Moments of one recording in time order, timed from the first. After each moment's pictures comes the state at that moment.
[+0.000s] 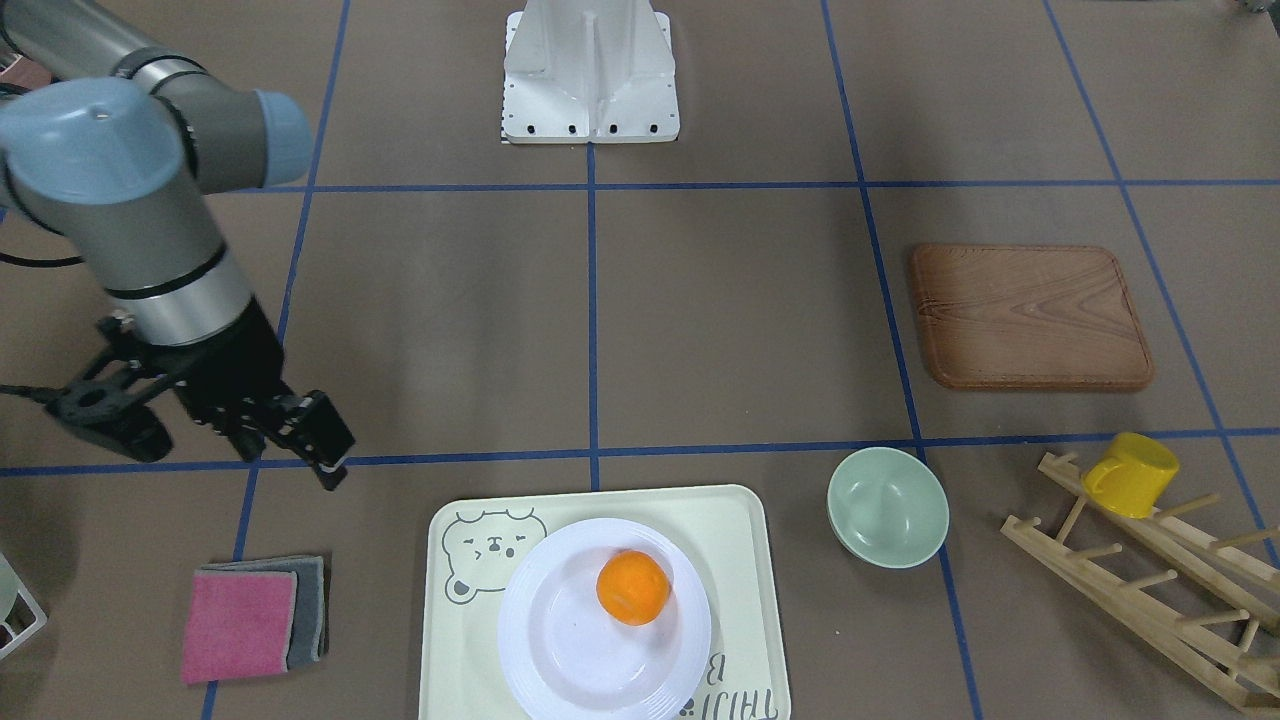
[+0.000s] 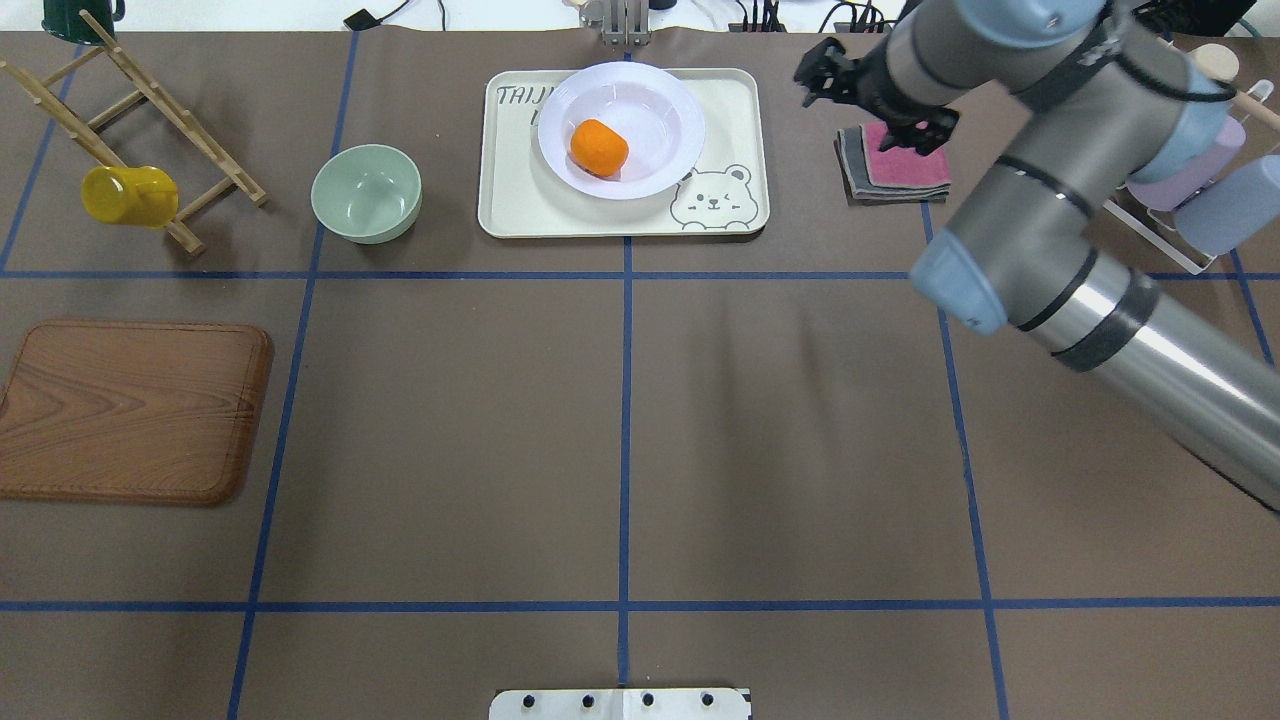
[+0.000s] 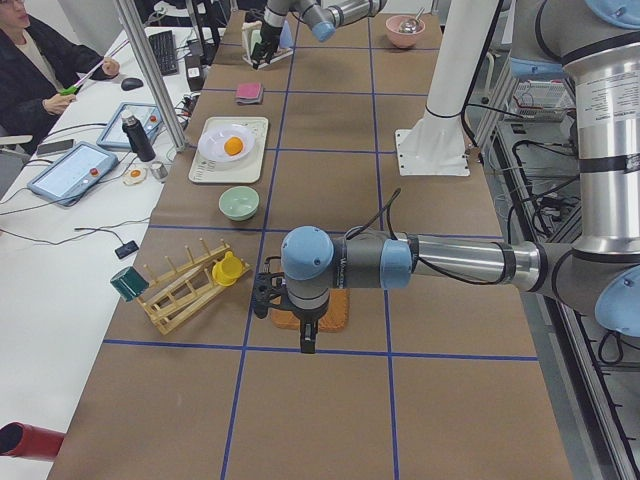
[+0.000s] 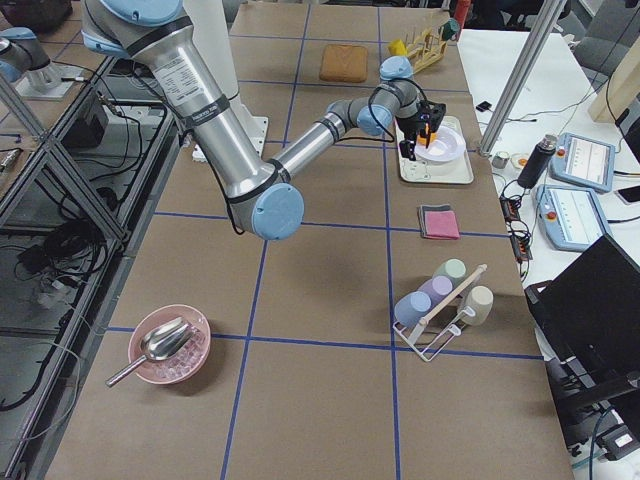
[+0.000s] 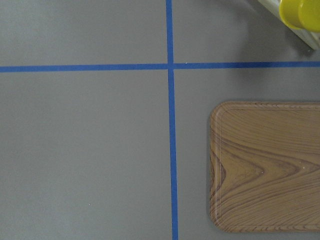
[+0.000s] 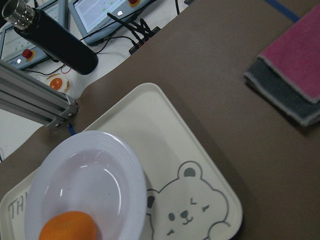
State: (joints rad) left arm -1.63 -1.38 -1.84 -1.47 -2.39 0.06; right arm 1.00 -1.03 1.64 -1.35 2.00 1.25
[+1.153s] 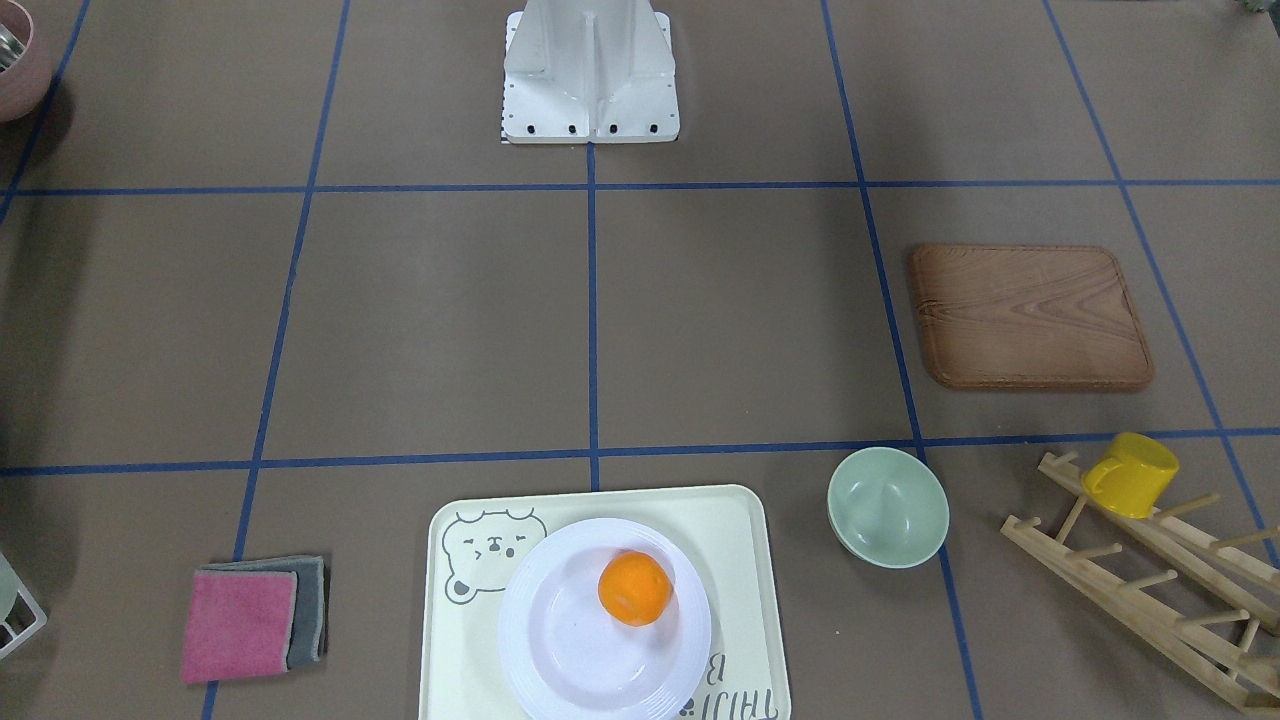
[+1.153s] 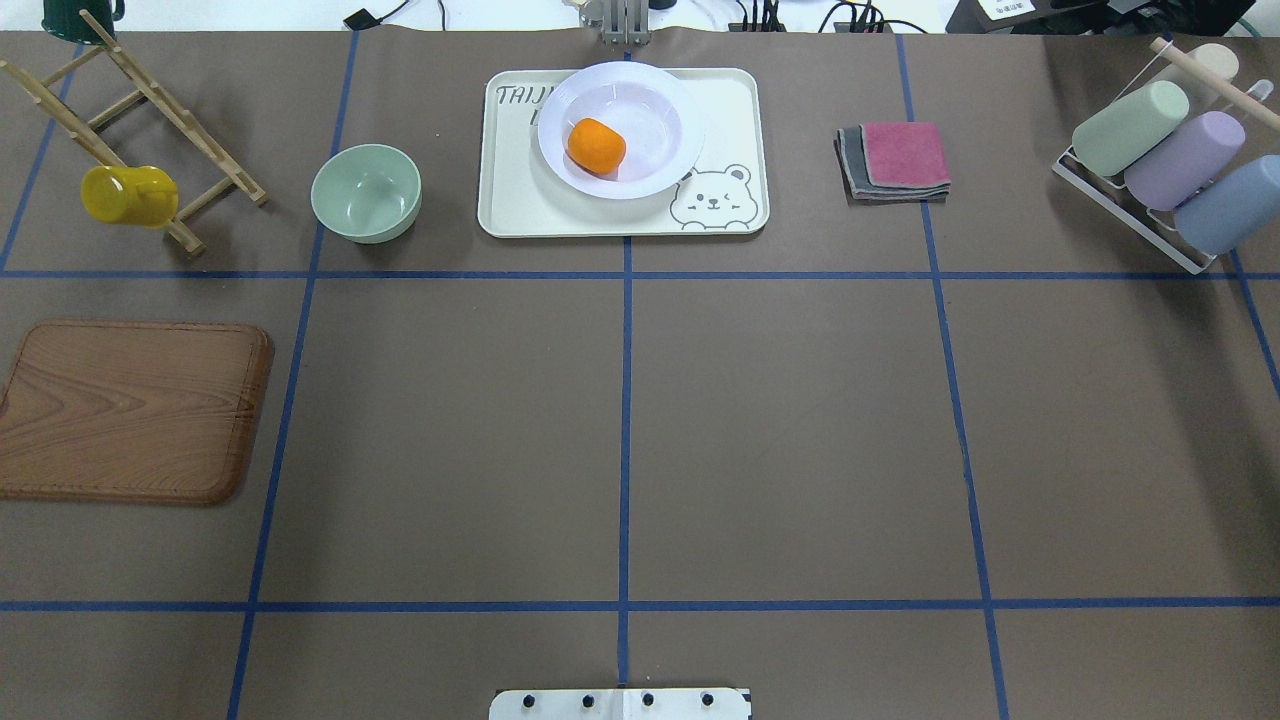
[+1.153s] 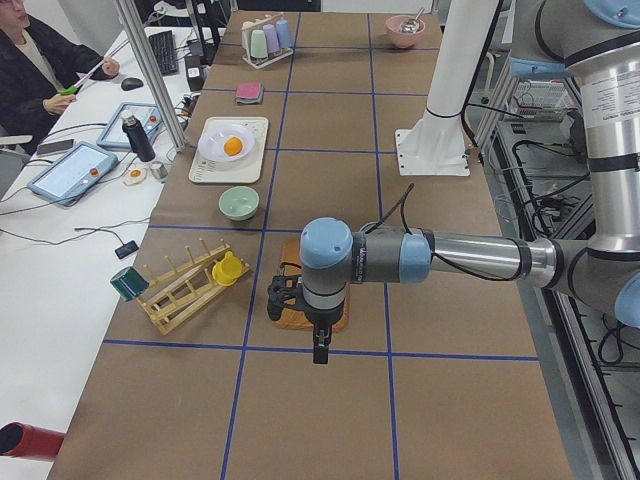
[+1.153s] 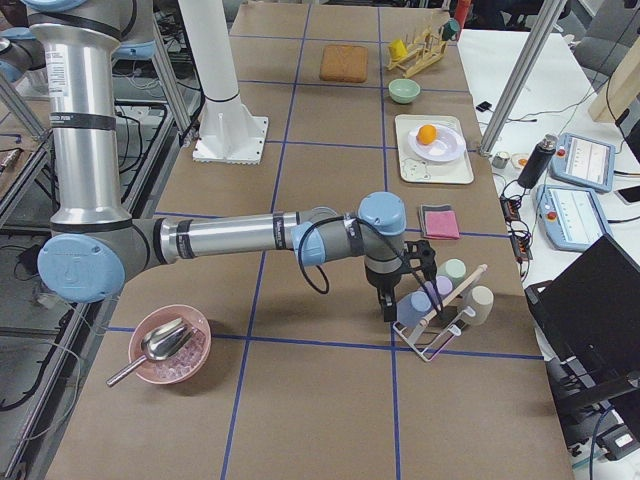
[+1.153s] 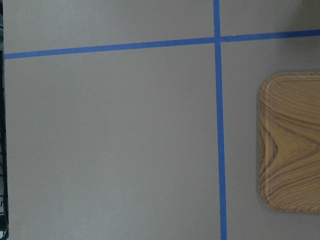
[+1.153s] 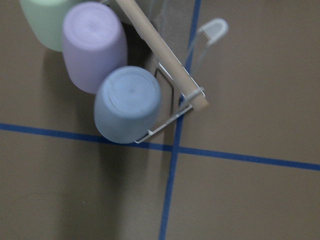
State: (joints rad) left arm -1.62 -1.32 -1.91 -1.48 -2.24 0.07; right arm 1.57 -1.63 1.69 -1.48 2.26 -0.02
